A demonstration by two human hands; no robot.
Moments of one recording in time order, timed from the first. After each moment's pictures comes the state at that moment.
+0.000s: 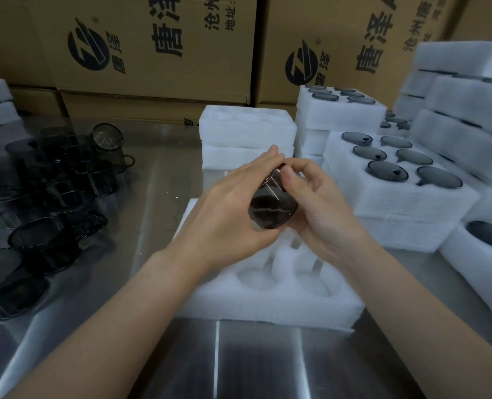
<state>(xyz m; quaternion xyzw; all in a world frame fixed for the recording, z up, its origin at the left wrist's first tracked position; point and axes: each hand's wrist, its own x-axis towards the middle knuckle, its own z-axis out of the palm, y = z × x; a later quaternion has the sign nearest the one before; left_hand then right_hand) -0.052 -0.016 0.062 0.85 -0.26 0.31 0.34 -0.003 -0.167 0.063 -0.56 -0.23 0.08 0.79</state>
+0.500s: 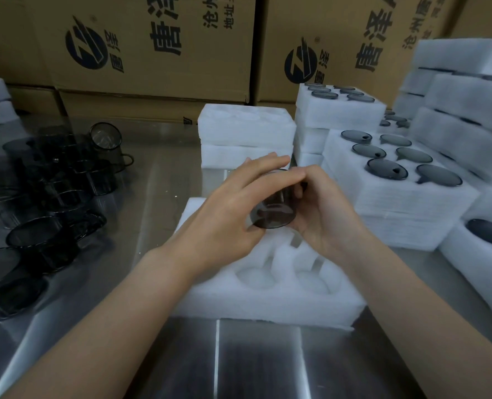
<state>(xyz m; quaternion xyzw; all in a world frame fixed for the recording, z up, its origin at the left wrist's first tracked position) -0.045 -0.012 0.060 0.85 -0.32 0.30 0.29 0.007 -0.170 0.062 -0.56 -0.15 0.12 0.80</state>
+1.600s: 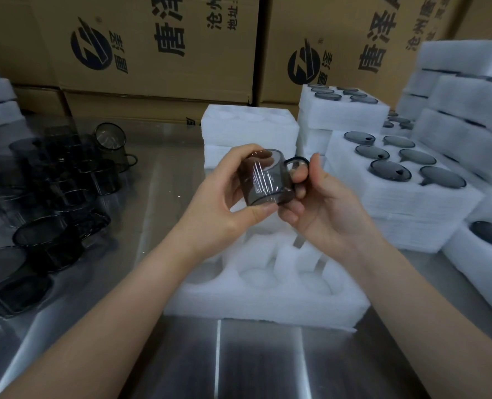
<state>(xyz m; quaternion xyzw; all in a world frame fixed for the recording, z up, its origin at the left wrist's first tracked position) -0.041 -0.005 0.059 0.71 -0.28 0.18 0.62 0.001 -0.171 0.067 -0.45 -0.23 0.18 0.85</state>
